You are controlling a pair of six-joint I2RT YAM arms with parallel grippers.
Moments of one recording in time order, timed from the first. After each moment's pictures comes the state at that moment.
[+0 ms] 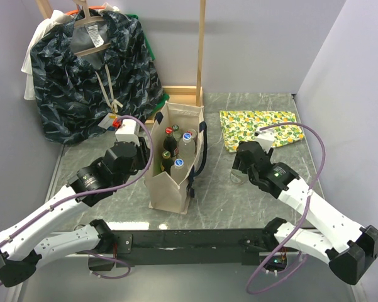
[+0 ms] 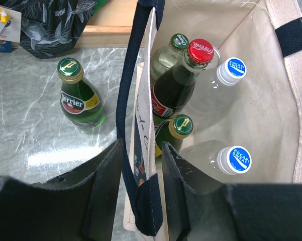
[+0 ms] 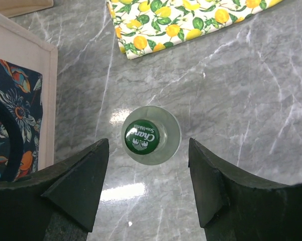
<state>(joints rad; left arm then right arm) -0.85 0.88 0.98 -0.55 -0.55 -0.49 0.65 0.95 0.86 -0.71 0.62 0.66</state>
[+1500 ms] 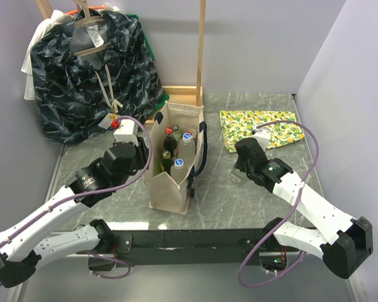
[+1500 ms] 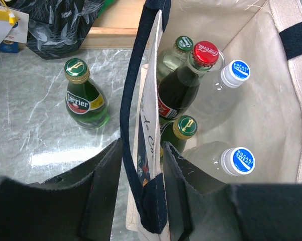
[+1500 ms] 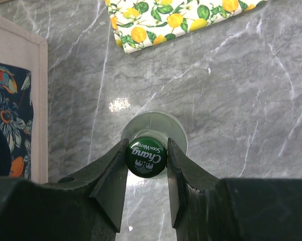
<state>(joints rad) -0.85 0.87 0.98 -0.56 -0.57 -0.49 0.59 1.03 0.84 -0.65 0.55 0.65</state>
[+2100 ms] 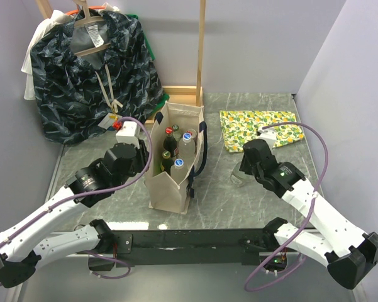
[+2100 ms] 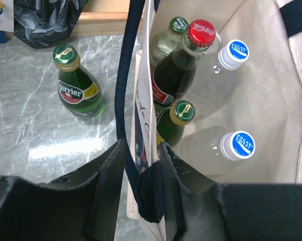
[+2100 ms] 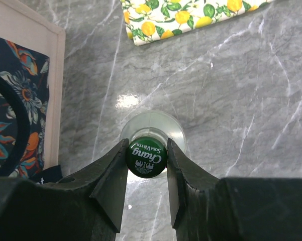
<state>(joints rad) -0.85 0.87 0.98 -0.60 -0.51 -0.49 0.59 0.92 0.88 -0.75 0.48 0.61</state>
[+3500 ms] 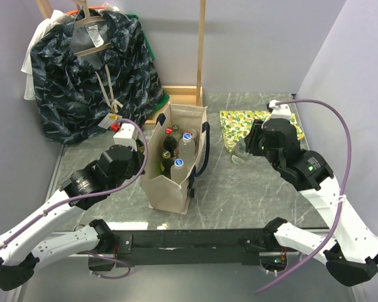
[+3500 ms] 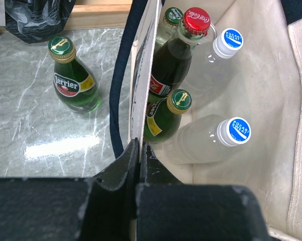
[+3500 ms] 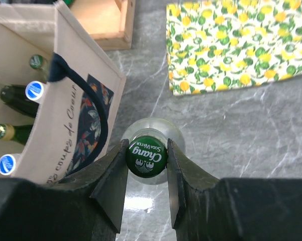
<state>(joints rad) -0.85 0.83 0.98 -0.64 -0.47 -0.48 0.59 0.94 1.27 -0.86 0.41 0.45</state>
